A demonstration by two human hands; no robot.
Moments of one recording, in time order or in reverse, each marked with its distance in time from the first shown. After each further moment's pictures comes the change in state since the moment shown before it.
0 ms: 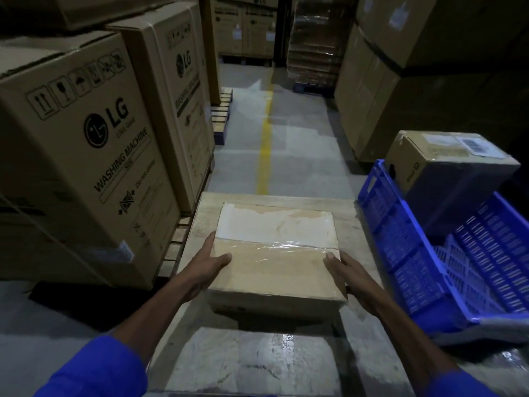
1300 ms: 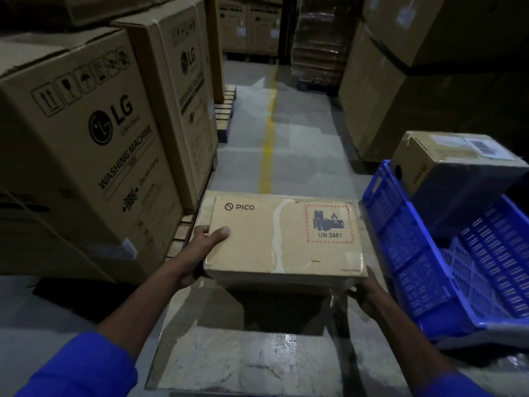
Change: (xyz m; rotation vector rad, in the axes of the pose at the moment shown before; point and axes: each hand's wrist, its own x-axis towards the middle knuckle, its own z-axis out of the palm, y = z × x) left_hand -0.002 0.020 -0.022 -0.179 0.038 -0.043; right_hand 0.005 0.003 0.005 0.218 0.222 0.088
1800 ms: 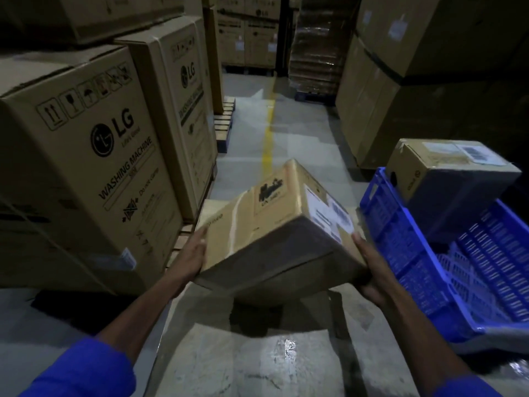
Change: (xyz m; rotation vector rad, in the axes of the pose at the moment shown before) left_hand 0.007 -0.007 -0.015 0.484 0.155 0.281; right_hand -0.006 -0.044 -0.012 0.469 -0.189 0.027
